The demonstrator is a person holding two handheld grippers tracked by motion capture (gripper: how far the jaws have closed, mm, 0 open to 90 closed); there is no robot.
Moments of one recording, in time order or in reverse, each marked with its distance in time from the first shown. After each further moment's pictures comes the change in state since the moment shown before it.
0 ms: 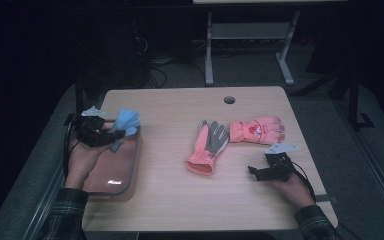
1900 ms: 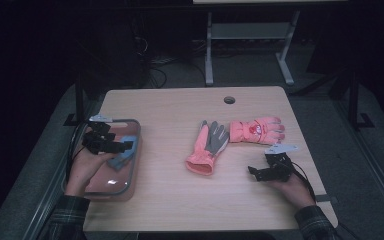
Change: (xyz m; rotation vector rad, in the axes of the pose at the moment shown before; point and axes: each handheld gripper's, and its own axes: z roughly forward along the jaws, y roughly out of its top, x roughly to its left) left arm -0.023 -0.006 0.004 0.059 -0.021 0.003; right arm 0.001 0.000 0.000 0.002 -0.001 0.000
